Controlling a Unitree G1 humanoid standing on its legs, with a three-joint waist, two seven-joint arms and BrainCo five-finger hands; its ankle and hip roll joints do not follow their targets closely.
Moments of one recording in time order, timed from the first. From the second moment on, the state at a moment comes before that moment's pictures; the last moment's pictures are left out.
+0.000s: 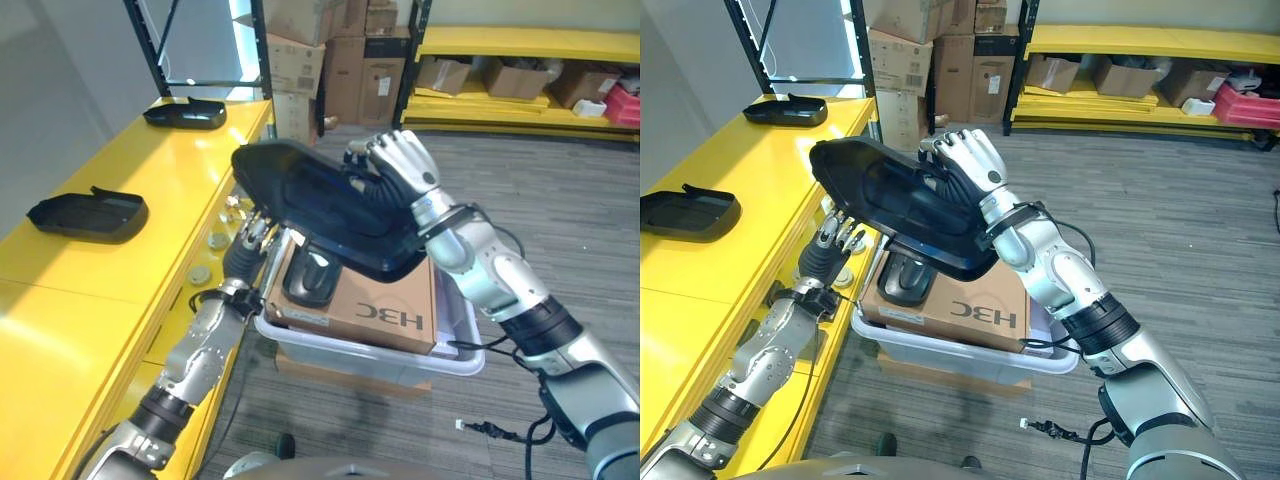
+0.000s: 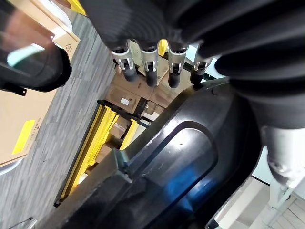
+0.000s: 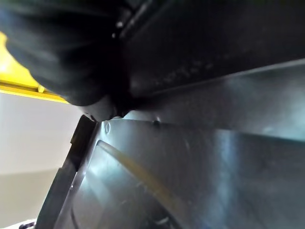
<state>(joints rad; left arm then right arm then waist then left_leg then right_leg) -0.19 0.34 -0.38 -0.02 -0.88 -0.08 0.19 -0.64 -0.69 0.48 -0.07 -0.62 -0.08 -0.22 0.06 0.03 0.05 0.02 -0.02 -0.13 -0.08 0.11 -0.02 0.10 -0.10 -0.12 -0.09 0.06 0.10</state>
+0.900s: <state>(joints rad) -0.19 0.30 -0.34 0.01 -0.62 -0.14 0.28 -0.65 -0.60 0.56 -0.11 -0.42 -0.10 -0.18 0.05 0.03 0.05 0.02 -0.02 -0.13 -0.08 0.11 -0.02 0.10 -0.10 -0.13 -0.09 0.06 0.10</state>
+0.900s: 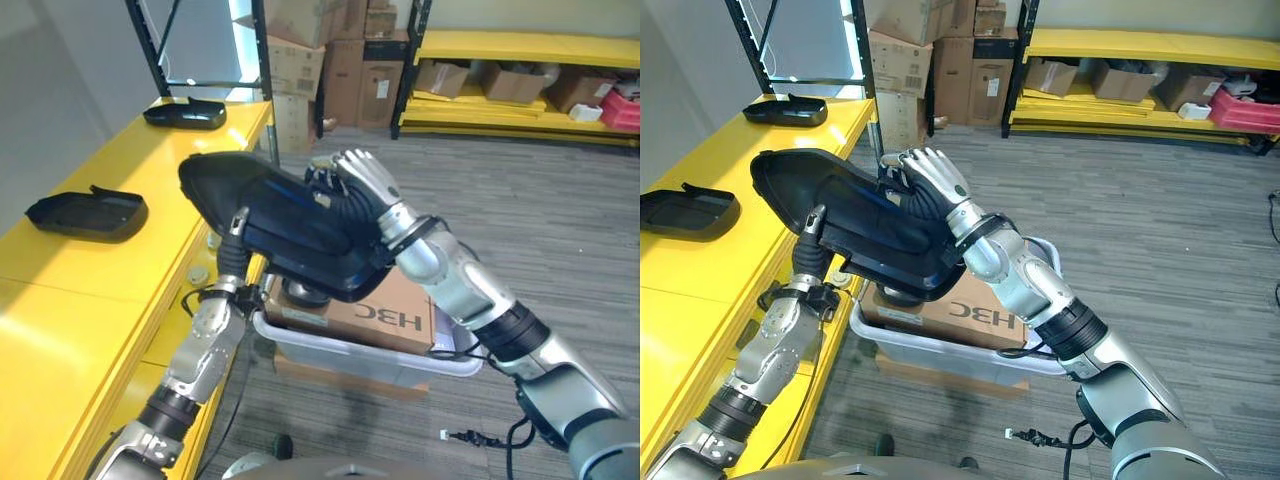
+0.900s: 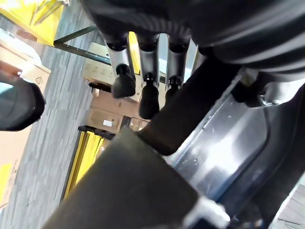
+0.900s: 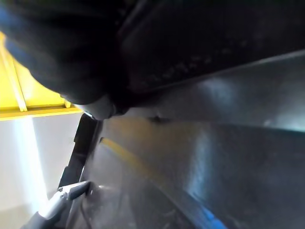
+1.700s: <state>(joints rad) -0.11 0.36 -0.04 -0.02 -0.05 -0.17 0.42 0.07 -0.42 0.08 -0.07 0.33 -0.28 -0.04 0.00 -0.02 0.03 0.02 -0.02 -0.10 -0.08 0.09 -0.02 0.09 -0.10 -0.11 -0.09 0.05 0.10</state>
